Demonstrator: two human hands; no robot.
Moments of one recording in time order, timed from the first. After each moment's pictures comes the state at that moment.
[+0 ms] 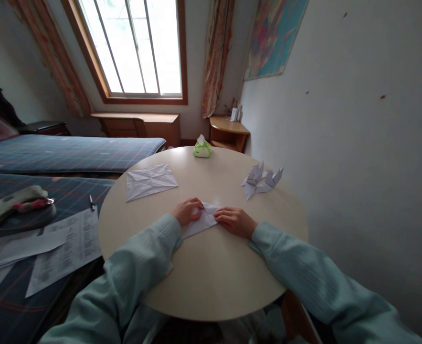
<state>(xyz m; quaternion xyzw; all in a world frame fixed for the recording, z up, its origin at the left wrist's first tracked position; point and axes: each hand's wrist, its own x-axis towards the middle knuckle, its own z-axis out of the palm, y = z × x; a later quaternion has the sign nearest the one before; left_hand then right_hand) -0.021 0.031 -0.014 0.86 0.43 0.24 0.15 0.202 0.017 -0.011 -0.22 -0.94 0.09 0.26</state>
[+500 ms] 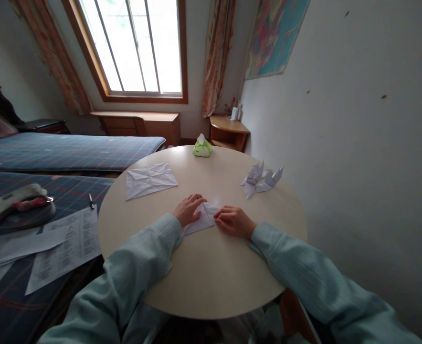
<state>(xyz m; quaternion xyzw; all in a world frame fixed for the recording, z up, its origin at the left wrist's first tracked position) -0.015 0.028 -0.011 0.88 0.43 0.21 0.06 0.198 0.010 -0.003 -0.27 -0.92 0.12 0.25</state>
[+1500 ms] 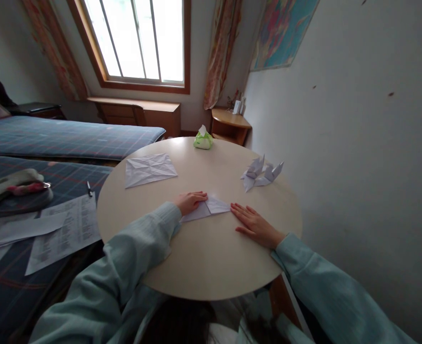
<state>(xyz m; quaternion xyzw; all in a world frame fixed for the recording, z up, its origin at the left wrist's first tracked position) -0.013 0.026 -0.006 0.89 0.43 0.10 0.13 0.257 -0.025 -0.013 -0.38 -0.92 0.05 0.06</state>
